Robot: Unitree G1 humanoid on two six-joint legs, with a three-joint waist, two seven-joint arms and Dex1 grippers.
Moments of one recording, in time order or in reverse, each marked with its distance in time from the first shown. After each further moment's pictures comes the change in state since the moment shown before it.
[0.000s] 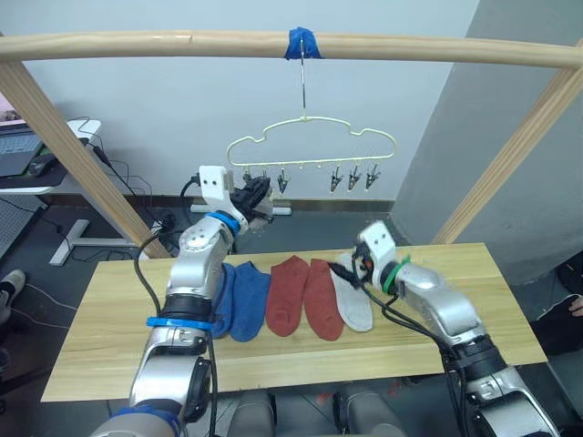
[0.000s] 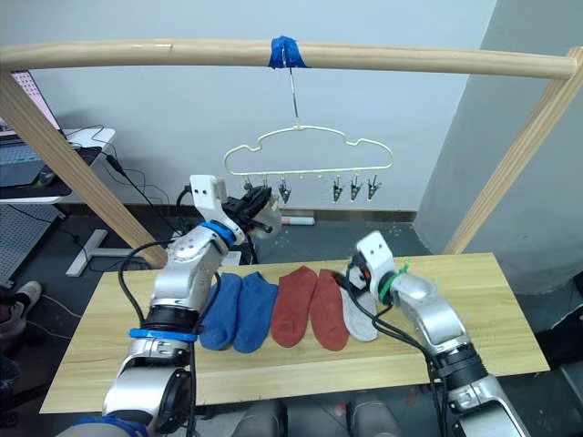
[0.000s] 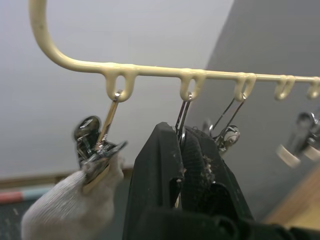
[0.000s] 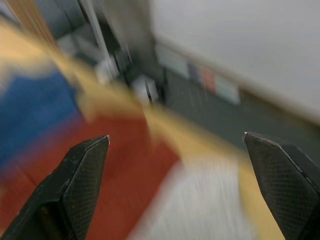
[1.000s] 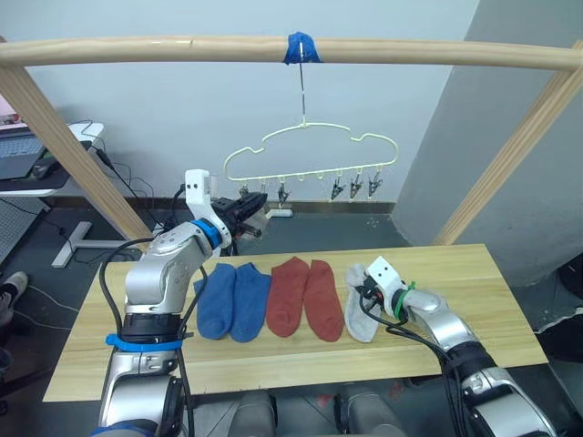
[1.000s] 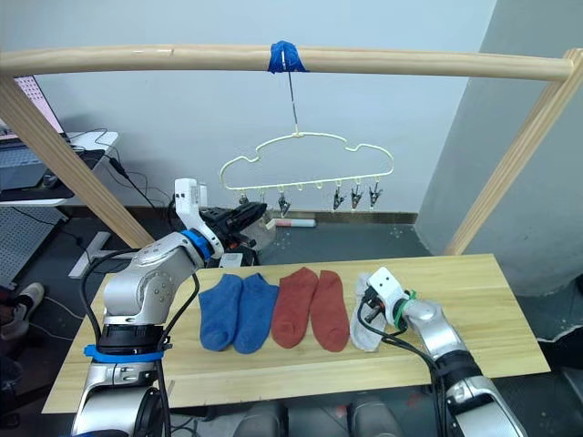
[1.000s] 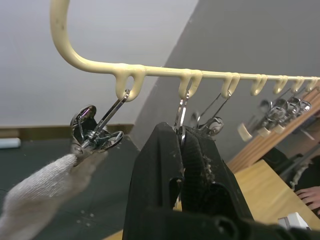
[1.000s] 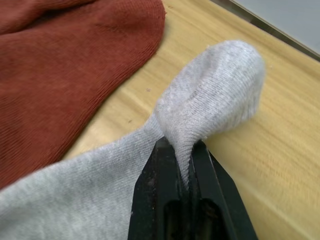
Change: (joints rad) left arm 0.100 0.066 0.048 -0.277 -0.194 0.395 -0.057; right arm 0.074 -0.020 -0.074 0.124 -0.125 -0.195 0.175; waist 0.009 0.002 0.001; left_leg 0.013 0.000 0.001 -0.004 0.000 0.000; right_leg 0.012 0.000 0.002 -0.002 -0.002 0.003
